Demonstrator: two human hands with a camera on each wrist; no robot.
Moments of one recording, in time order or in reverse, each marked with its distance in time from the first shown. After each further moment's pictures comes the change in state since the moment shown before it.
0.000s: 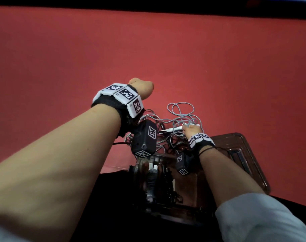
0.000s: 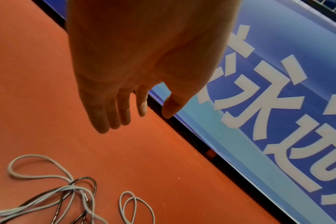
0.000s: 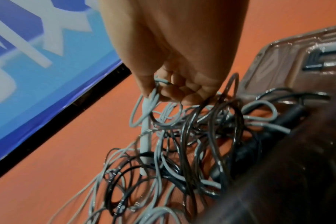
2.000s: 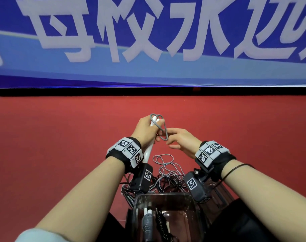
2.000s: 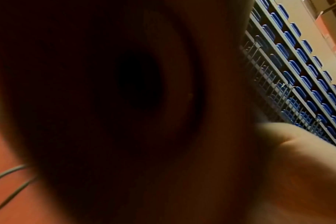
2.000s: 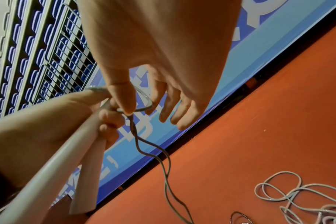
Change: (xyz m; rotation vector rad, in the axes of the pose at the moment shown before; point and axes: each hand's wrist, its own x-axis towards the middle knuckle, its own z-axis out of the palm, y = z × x) left_hand -0.168 0.037 -0.053 -0.413 -0.193 0.739; right_hand -0.244 -0.165 -0.140 0.287 -0.364 -0.479
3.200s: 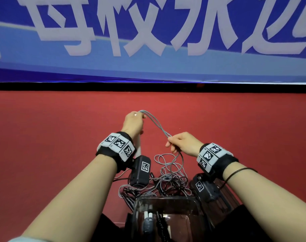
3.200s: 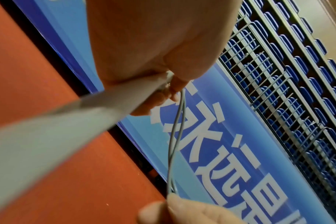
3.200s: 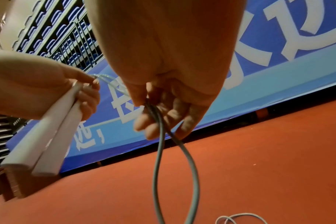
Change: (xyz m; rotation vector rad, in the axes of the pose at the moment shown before) left_hand 0.055 -0.024 -0.032 -0.065 0.285 -0.239; right_hand 0.041 0.026 -0.021 -0.412 0.004 -0.053
